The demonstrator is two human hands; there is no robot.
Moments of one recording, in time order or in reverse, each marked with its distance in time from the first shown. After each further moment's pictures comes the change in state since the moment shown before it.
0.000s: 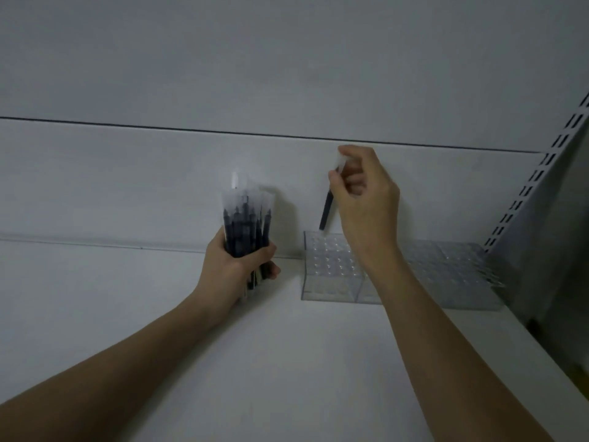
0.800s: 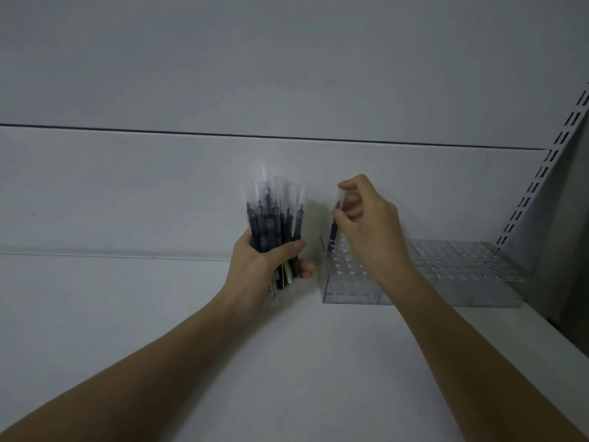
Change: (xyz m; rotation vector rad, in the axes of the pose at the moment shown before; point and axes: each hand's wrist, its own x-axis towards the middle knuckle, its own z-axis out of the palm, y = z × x) left_hand 0.001 0.005 0.007 -0.230 -0.126 0.009; right_hand -0.028 0.005 0.007 -0.198 -0.194 0.067
